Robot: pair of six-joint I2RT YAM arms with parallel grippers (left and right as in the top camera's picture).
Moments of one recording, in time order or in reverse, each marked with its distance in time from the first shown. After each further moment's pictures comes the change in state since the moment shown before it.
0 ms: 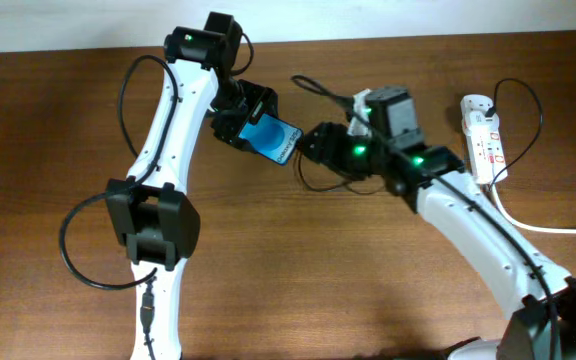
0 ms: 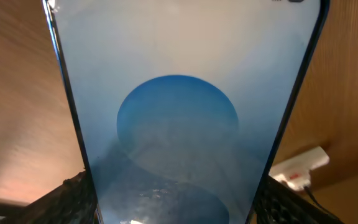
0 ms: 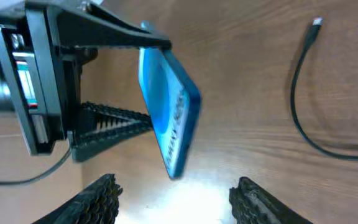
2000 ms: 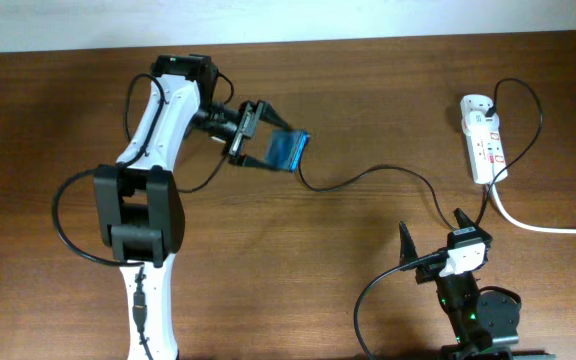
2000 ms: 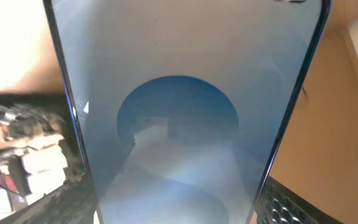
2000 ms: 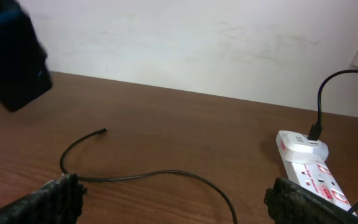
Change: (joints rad) left arm 0.098 0.000 -0.301 -0.009 0.622 0.208; right arm -0.330 -1.562 -1.178 0.300 0.342 -0.910
